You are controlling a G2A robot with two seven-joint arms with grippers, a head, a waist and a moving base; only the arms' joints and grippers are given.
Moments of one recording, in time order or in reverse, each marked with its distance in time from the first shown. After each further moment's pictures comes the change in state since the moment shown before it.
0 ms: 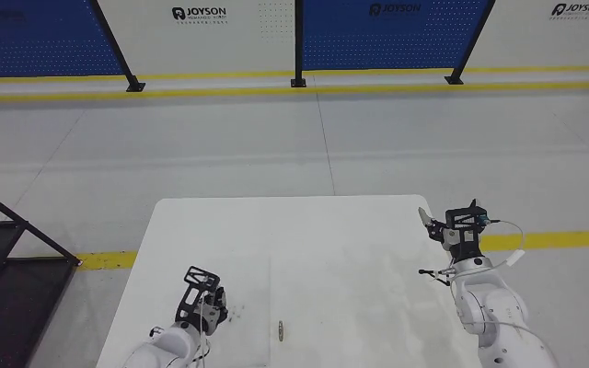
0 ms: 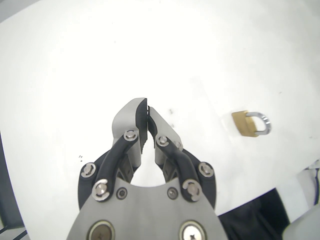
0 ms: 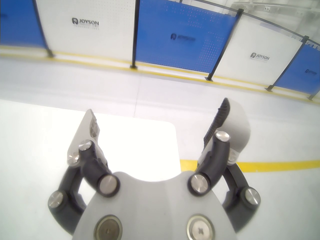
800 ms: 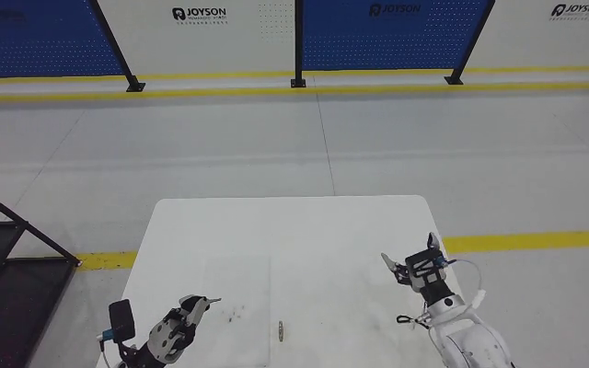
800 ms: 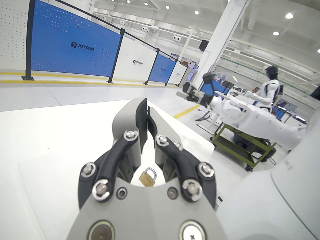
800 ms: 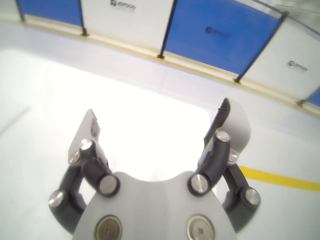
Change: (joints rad) left arm 0.142 0.014 -0.205 0.237 -0.236 -0.847 0.976; right arm -0.264 0.001 -0.116 -0.138 -0.175 -0.120 -0.063
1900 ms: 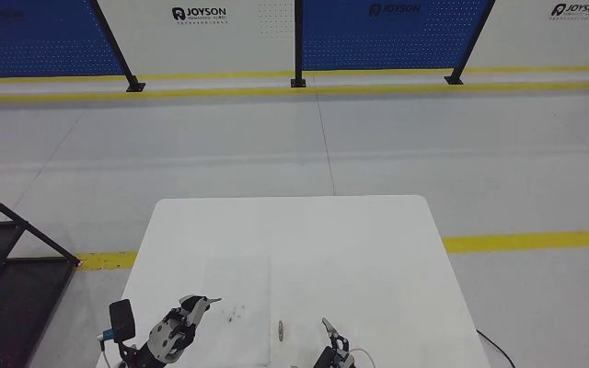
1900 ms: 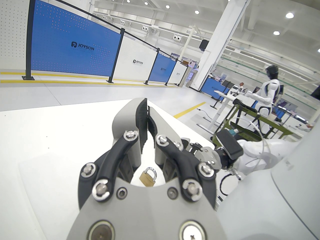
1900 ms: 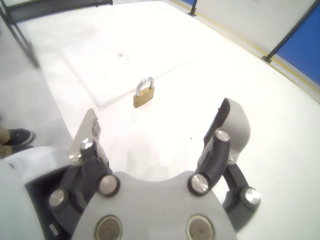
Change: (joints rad) left arm 0.000 0.000 0.000 -0.001 -0.001 0.001 -0.002; right arm -0.055 -0.024 -0.451 0.159 -0.267 -0.076 -0.159
